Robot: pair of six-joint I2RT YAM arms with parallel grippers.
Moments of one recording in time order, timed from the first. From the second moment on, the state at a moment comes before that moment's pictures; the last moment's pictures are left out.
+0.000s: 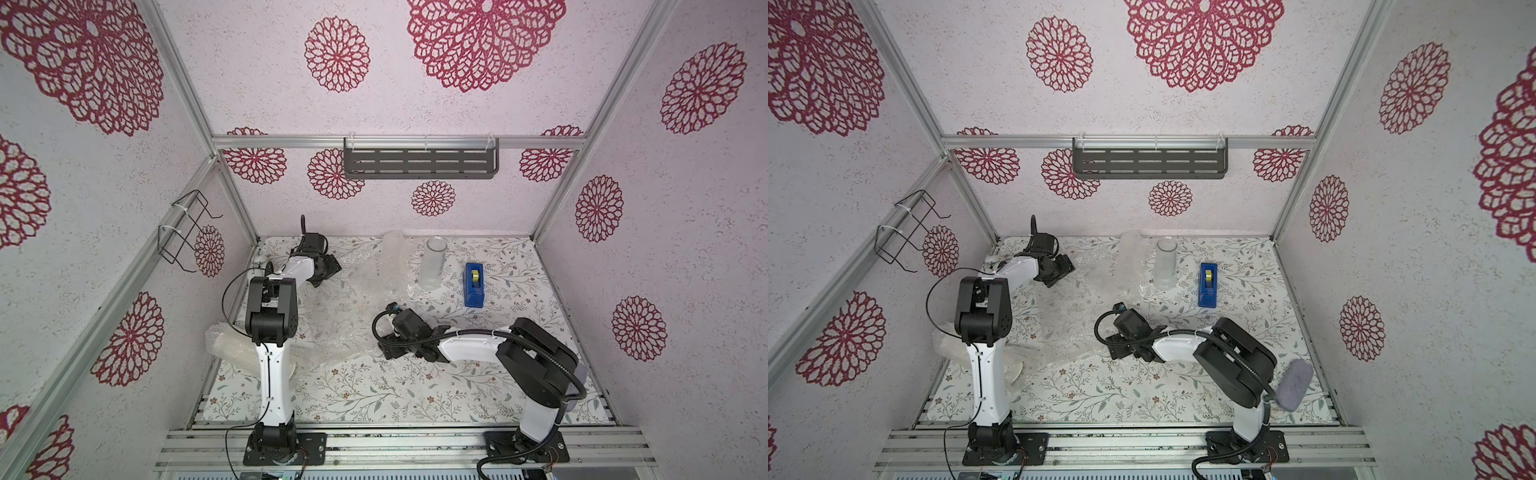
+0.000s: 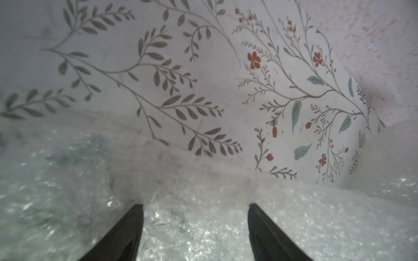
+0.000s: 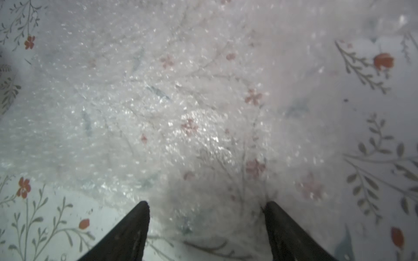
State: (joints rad) left arm -0.08 2.26 1.67 -0.43 0.03 -0.68; right arm 0.92 1.78 0.91 0.01 0.05 0.43
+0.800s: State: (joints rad) left arm -0.24 2.02 1.49 -0.45 -0.13 -0.69; right arm 0.92 1.58 0.86 0.00 0.26 0.43
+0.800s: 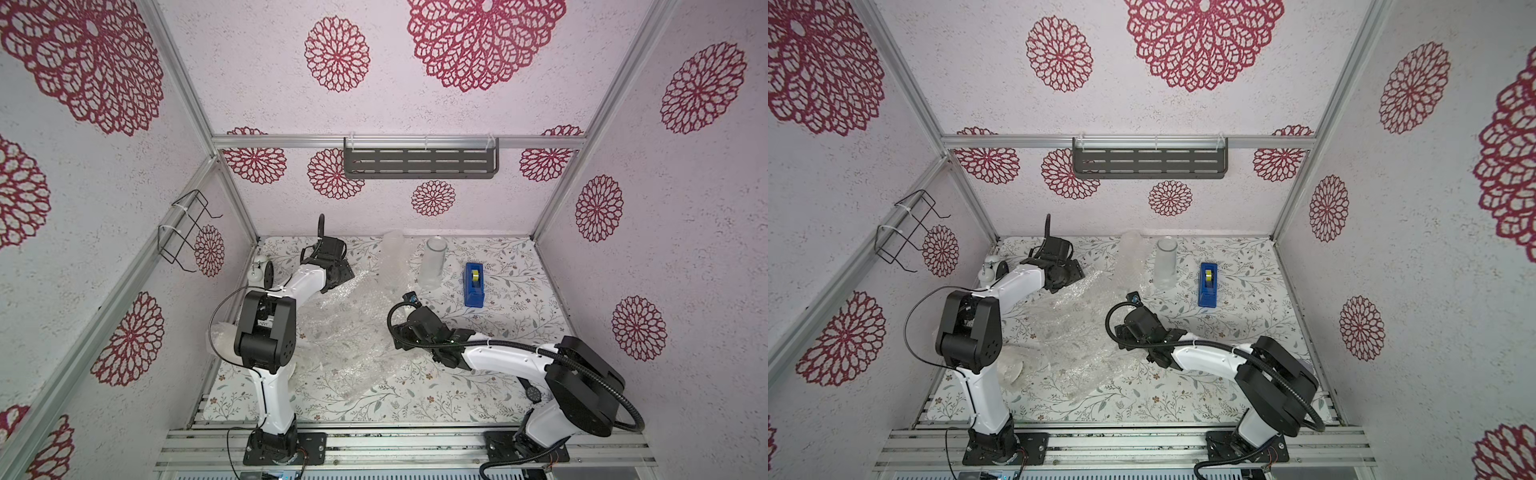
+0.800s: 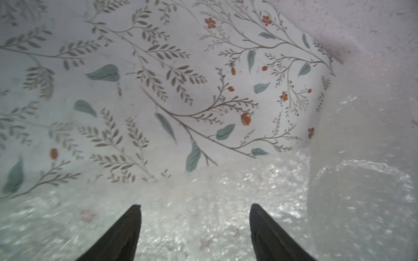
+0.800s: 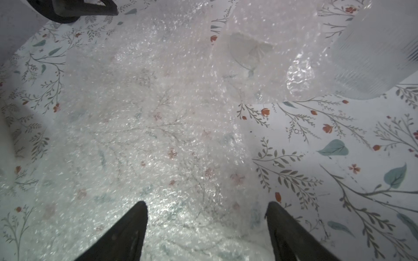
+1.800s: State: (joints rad) left arm -0.28 2.07 1.64 -0.59 0.08 -0.62; right arm 0.87 1.30 0.73 0.18 0.43 0.22
